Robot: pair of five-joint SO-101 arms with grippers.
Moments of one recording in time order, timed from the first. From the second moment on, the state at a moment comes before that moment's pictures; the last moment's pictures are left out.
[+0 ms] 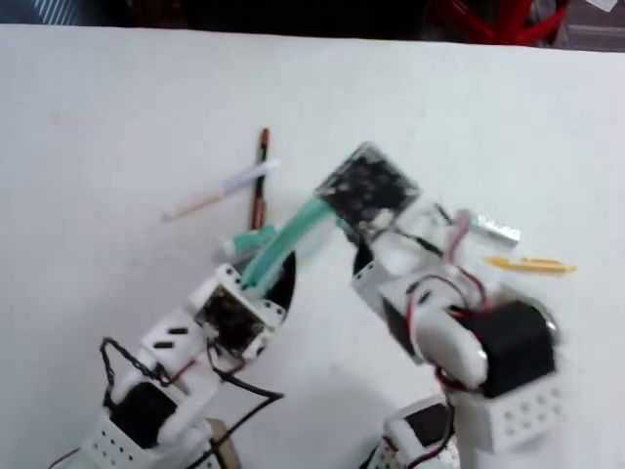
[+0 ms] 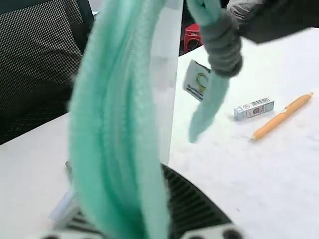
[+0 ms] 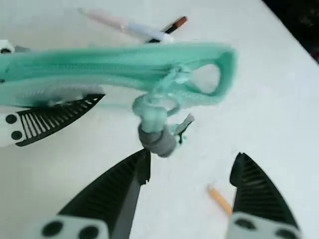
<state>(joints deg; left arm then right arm) 31.3 -103.3 87.9 40.0 -11.1 -24.8 -46.6 4.2 97.8 27.4</state>
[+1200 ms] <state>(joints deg) 38.1 -103.3 86.7 42.0 -9.9 -24.6 -36.7 -9.5 98.0 13.0</state>
